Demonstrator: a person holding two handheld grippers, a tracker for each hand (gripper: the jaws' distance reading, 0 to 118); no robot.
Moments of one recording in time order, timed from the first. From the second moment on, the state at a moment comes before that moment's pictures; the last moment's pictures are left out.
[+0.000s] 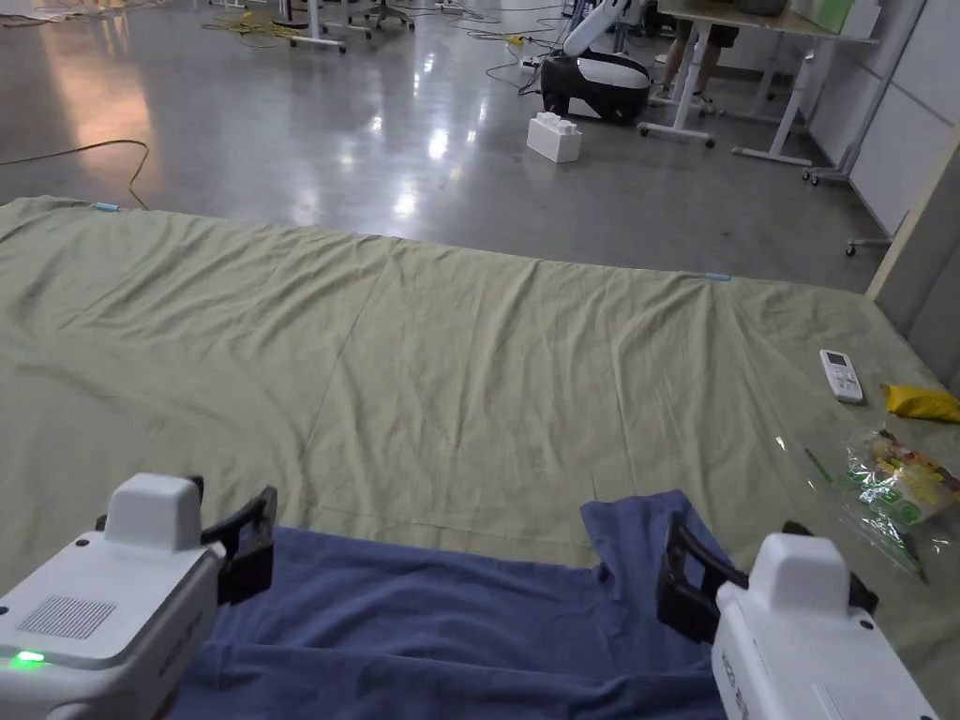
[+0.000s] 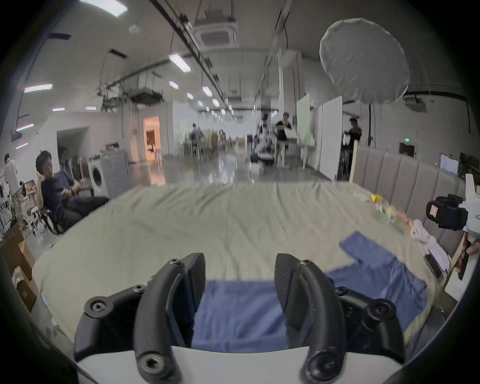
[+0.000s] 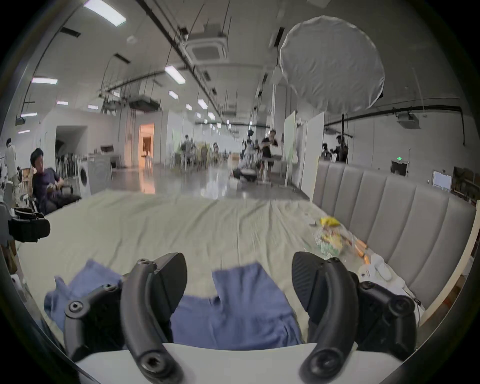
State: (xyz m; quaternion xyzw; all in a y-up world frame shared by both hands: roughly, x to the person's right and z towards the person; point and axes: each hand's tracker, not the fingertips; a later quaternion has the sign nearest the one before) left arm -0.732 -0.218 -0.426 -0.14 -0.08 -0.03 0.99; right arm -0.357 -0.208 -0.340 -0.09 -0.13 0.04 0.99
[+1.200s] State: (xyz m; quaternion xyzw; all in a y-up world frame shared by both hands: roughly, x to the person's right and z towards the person) left arm -0.792 -0.337 -0.633 -0.48 -0.06 0.01 0.88; right arm -0.350 -0.233 -0.391 -0.09 -0.12 0.06 0.99
